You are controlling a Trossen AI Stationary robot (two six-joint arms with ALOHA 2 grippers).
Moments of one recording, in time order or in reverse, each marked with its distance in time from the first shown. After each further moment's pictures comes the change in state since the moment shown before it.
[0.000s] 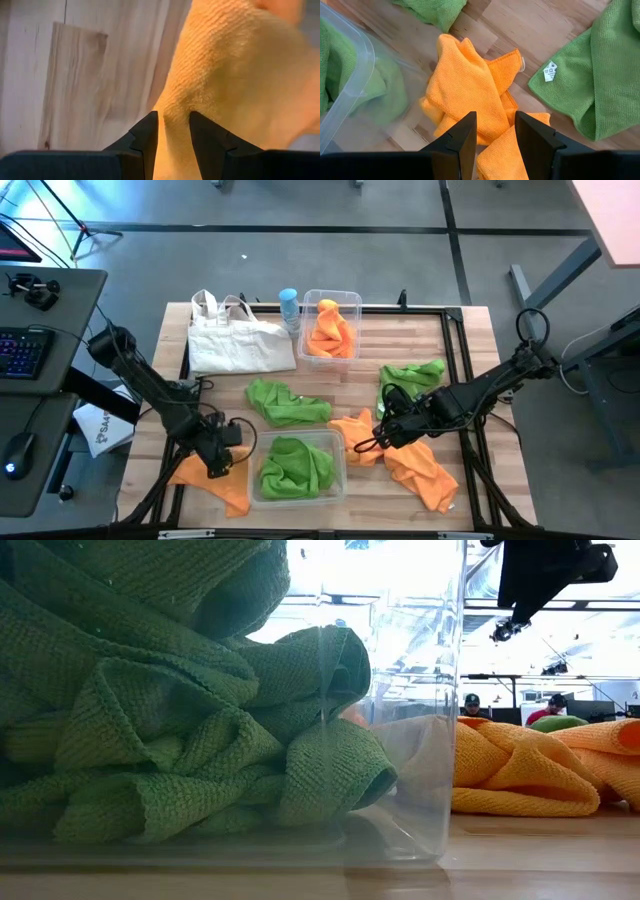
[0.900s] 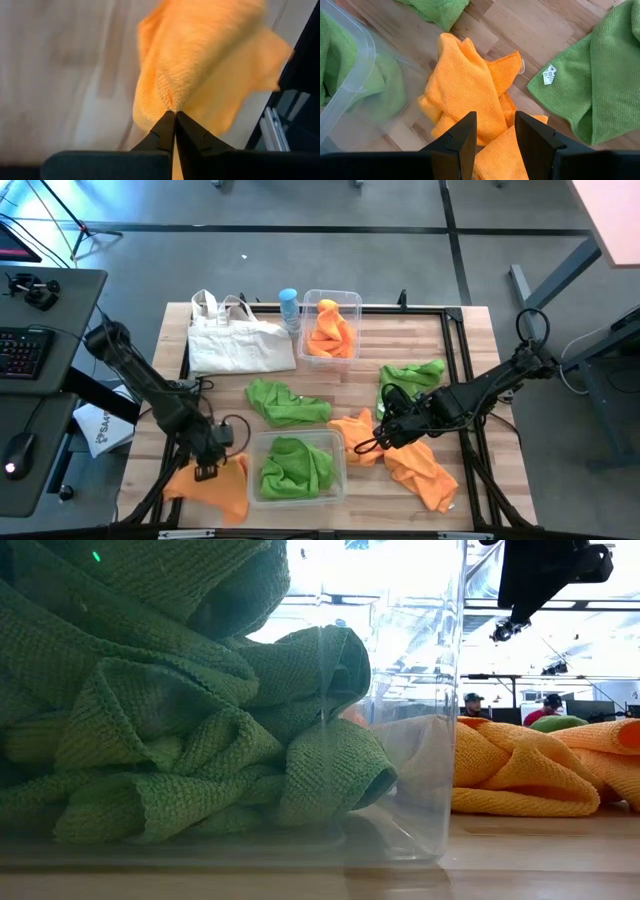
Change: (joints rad) left arm 0.000 -0.113 0.035 -0.069 0.244 -0.080; right arm 0.000 0.000 0.001 0.000 0.003 -0.041
